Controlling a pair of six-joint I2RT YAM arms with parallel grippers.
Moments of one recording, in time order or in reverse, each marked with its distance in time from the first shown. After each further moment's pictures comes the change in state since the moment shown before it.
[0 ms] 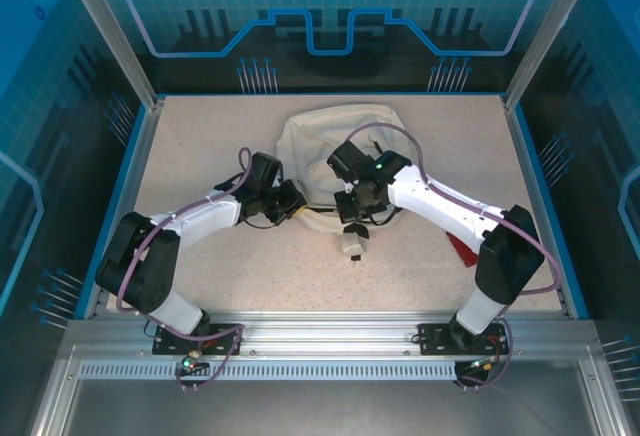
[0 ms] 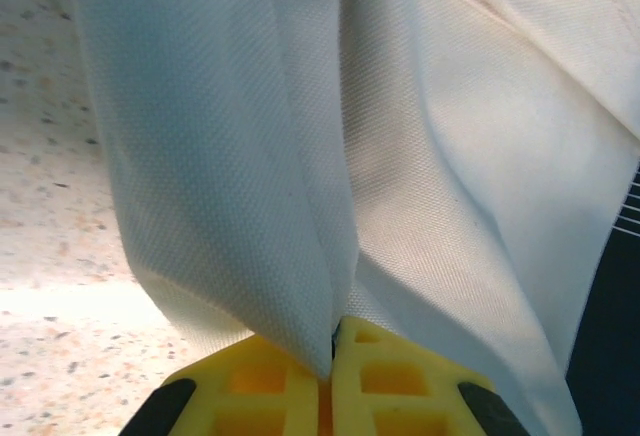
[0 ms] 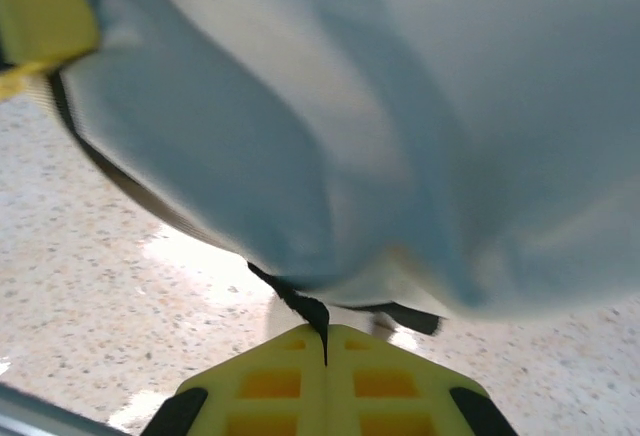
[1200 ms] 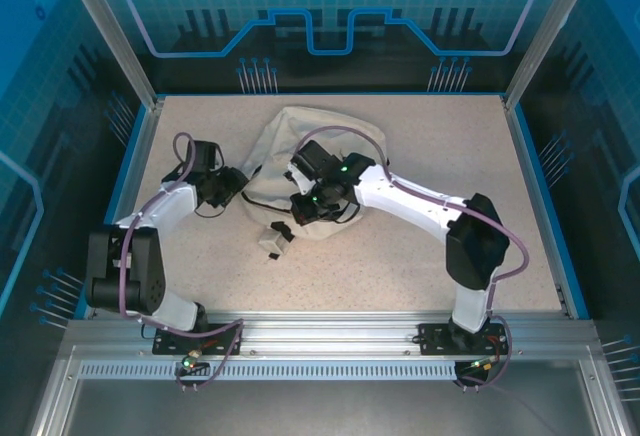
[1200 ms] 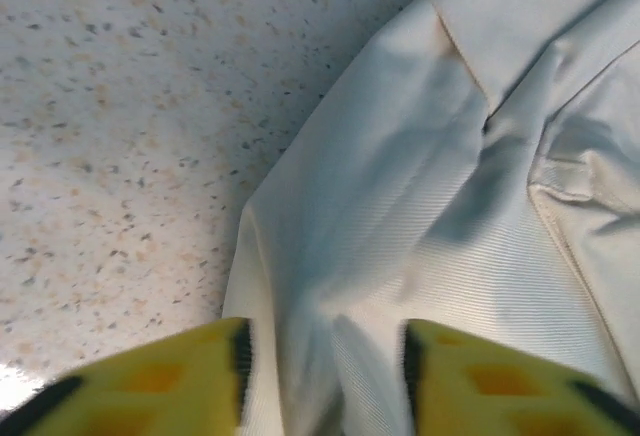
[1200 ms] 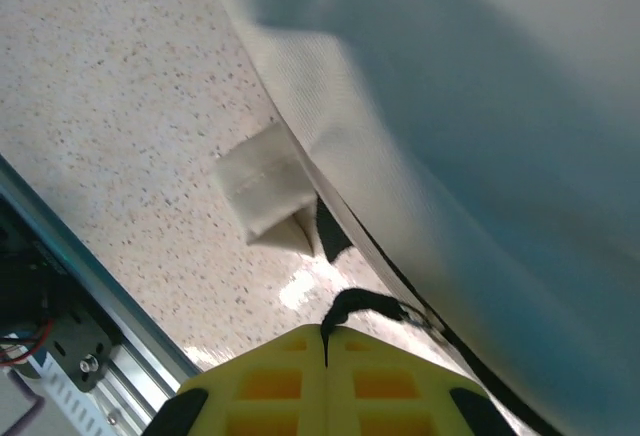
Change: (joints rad) left arm 0.403 -0.071 0.020 -0.159 -0.141 0.283; right arm 0.110 0.200 0.177 0.222 -0.314 -0.077
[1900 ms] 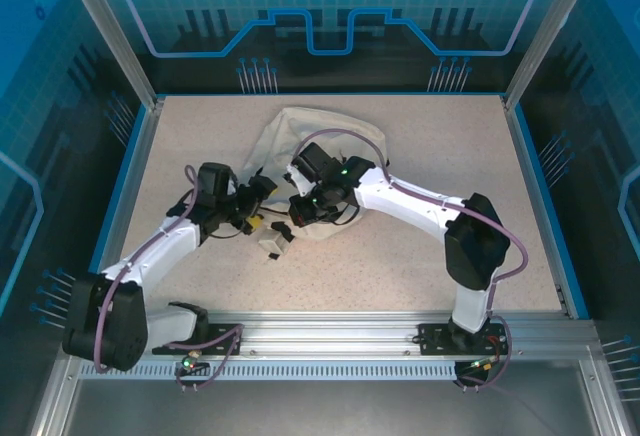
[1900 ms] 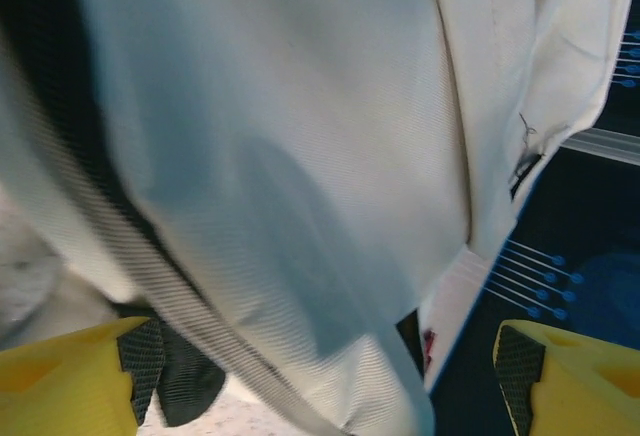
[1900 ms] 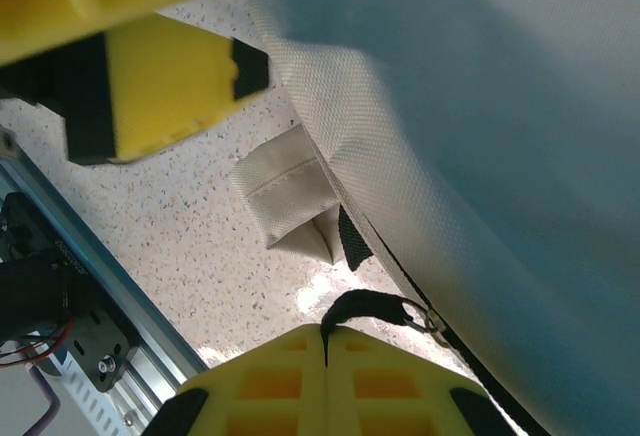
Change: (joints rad) left arm -0.197 -0.249 -0.233 0.183 0.222 -0.417; right arm -0.006 -0.024 -0.058 0.058 -0.033 0.013
